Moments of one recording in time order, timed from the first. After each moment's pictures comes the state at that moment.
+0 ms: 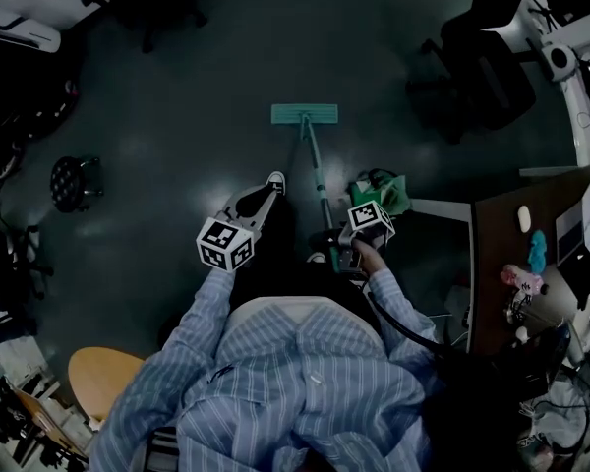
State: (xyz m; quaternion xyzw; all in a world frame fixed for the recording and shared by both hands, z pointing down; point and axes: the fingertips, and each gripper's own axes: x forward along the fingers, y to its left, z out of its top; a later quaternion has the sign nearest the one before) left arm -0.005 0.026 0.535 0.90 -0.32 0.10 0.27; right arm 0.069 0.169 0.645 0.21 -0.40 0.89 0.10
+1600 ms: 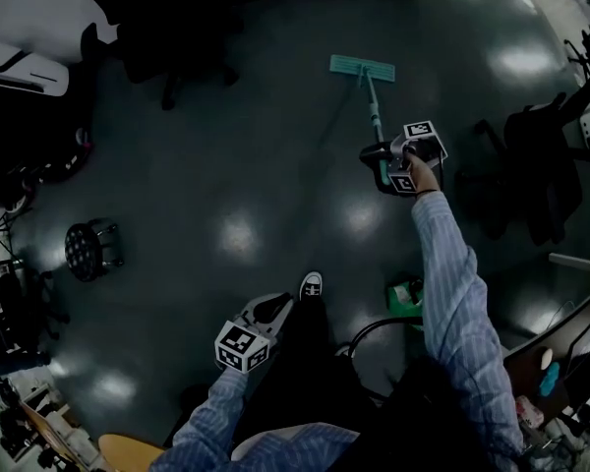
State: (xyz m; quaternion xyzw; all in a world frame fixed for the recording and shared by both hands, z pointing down) left arm -0.100 -0.209 0.642 0.86 -0.30 0.16 0.37; right arm 0.092 -0.519 0.729 0.31 -0.41 0.86 0.05
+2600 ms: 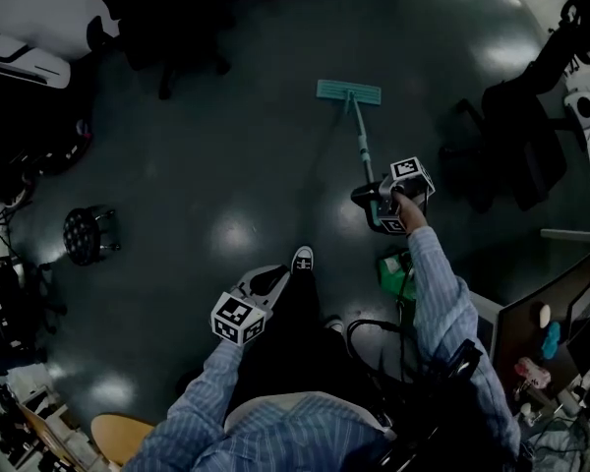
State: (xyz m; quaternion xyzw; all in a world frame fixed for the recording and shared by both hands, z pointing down) left arm -0.078 -0.128 0.598 0.89 -0.28 0.15 0.32; right arm 0.098 -0.278 0.699 0.30 -0.40 0.86 0.09
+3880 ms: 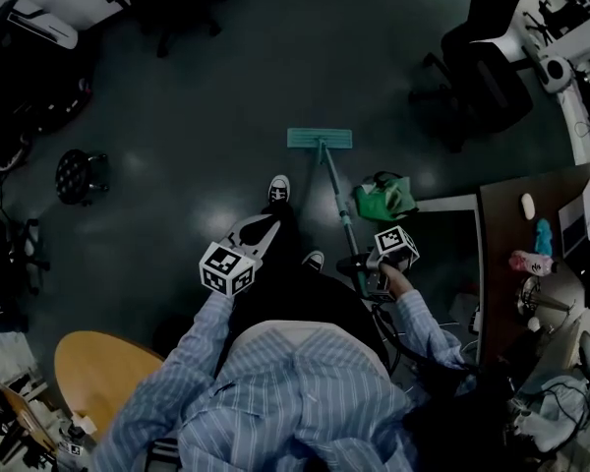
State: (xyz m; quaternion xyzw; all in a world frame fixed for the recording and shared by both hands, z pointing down) left arm -0.029 0.167 0.542 0.91 -0.29 0.11 0.26; right arm 0.115 0.306 0.662 0.23 -0.40 0.88 0.12
